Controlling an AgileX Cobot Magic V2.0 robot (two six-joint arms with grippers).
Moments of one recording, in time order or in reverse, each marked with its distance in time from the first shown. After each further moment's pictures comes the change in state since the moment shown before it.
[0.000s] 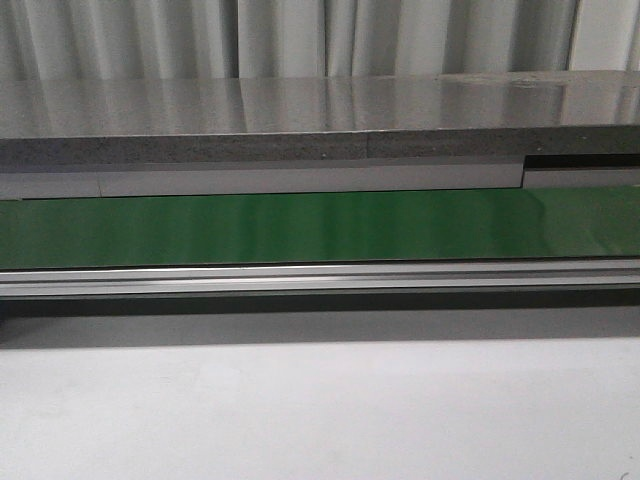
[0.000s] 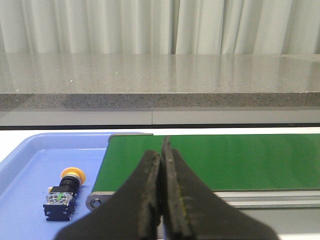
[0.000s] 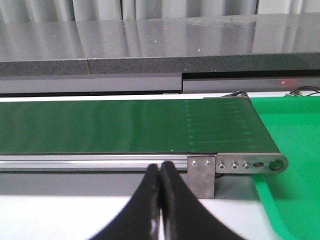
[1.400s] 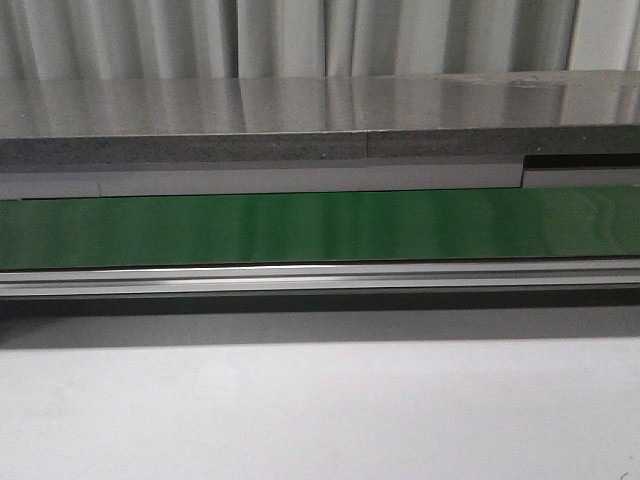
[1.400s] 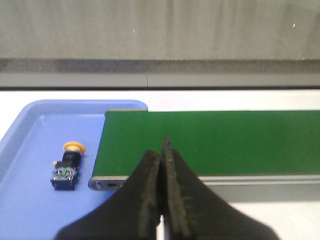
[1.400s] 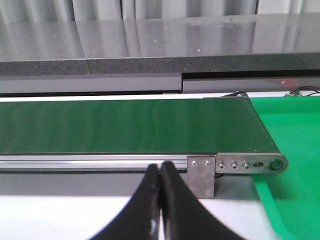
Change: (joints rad) left arm 0.000 0.367 -0.503 -0.015 0.473 0.000; right arm 0.000 0.000 0.000 0.000 0.000 0.000
